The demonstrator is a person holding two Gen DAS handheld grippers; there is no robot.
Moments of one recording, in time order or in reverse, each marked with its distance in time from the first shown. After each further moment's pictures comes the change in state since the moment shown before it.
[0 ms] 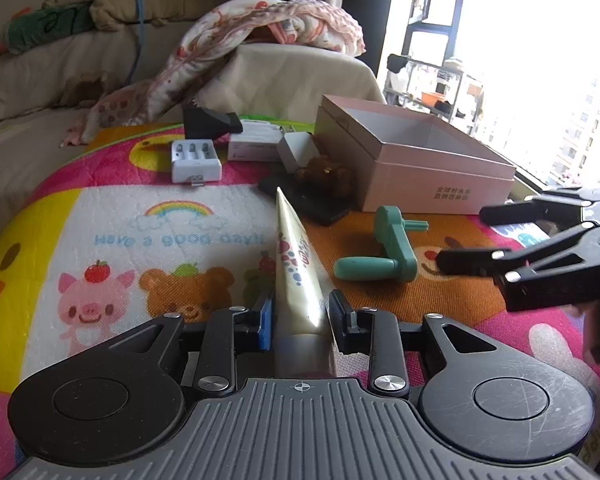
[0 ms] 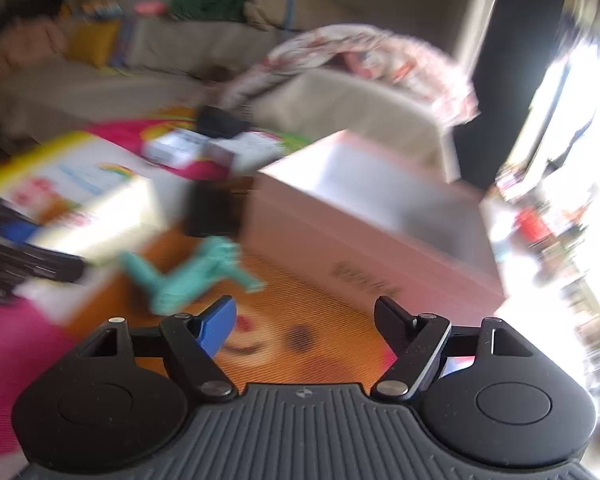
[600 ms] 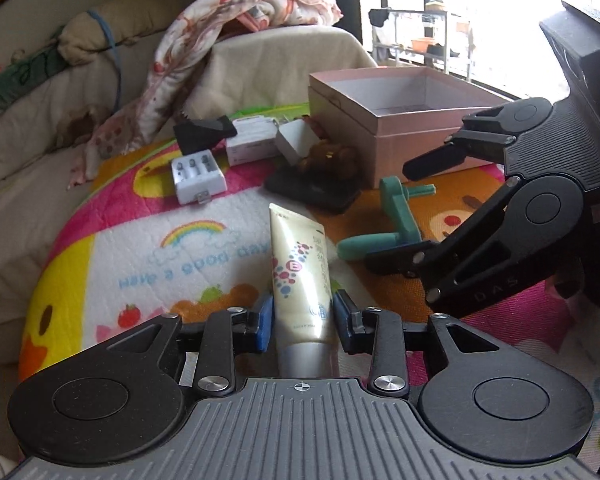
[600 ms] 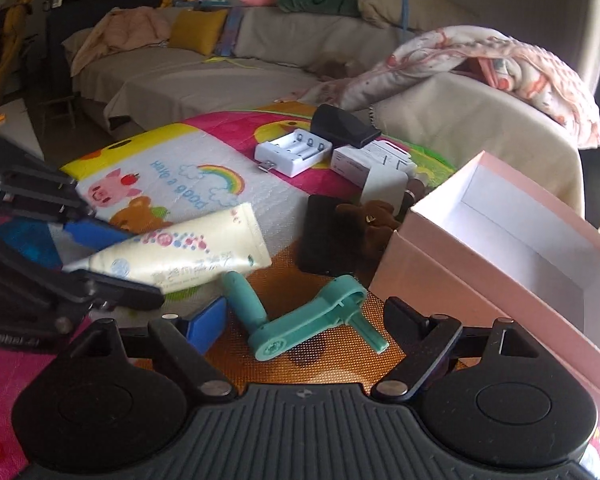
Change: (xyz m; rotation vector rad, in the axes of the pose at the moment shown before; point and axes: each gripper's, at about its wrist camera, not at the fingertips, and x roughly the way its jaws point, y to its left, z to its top) left arm 0.005 -0.011 0.018 0.241 0.089 0.099; right arm 0.050 0.028 0.027 -0.245 0.008 0.171
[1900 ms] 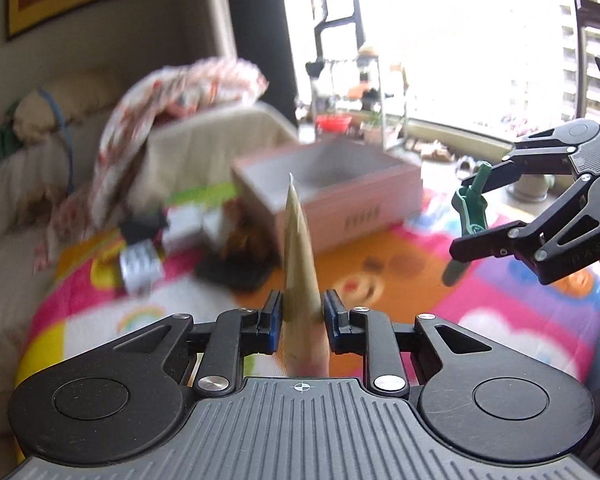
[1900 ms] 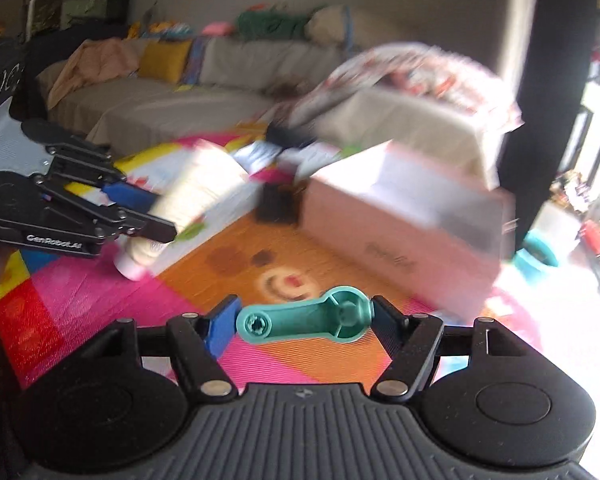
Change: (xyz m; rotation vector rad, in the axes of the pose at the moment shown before) left arm -0.060 -0.048 0.024 0.118 -0.203 -0.141; right arm -0.146 -0.022 -0.056 0.144 -0.095 -0.140
